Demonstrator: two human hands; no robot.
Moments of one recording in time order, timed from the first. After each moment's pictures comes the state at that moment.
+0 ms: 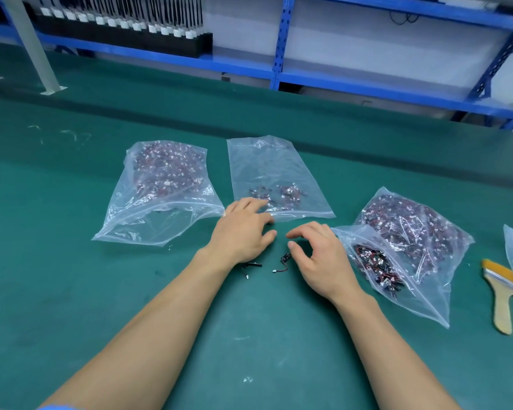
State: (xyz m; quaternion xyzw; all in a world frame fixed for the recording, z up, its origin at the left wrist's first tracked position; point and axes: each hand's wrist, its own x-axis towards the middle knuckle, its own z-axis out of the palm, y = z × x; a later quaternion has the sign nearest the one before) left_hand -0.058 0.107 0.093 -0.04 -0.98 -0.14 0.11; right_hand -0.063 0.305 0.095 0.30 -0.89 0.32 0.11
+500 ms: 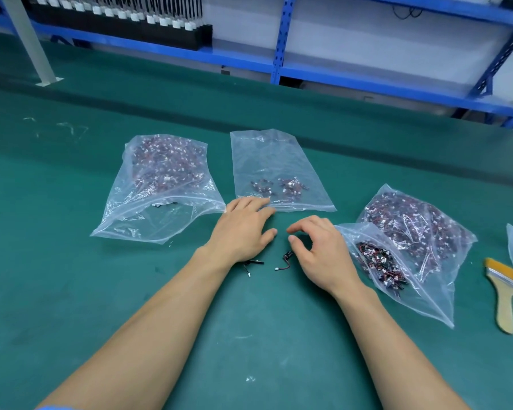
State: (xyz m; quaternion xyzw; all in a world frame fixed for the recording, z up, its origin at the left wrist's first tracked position) left_hand -0.062 0.104 0.083 -0.05 -0.98 -0.13 0.12; right_hand -0.071 0.299 0.099 0.29 -0.90 0.30 0.10
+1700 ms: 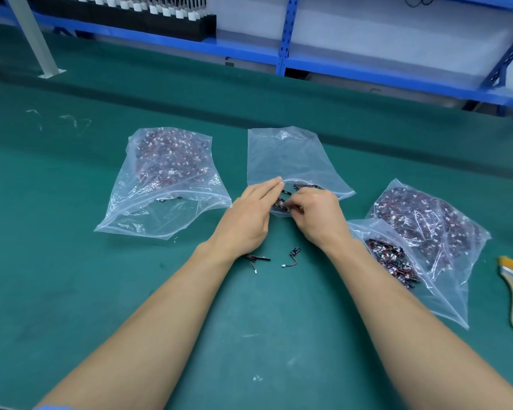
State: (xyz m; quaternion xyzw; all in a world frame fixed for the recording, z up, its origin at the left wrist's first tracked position) left_hand -0.060 0.101 0.091 -0.08 -0.94 -0.26 0.18; right_hand -0.127 0.262 0.113 0.35 -0.91 0.19 0.15
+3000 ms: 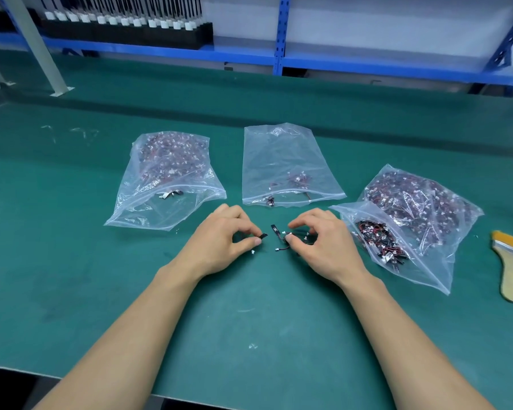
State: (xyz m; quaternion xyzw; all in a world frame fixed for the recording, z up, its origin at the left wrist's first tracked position) left_hand 0.016 0.086 0.096 -0.09 -0.94 -0.31 0.14; right_hand -0.050 0.312 0.096 0.27 -0.89 0.34 0.08
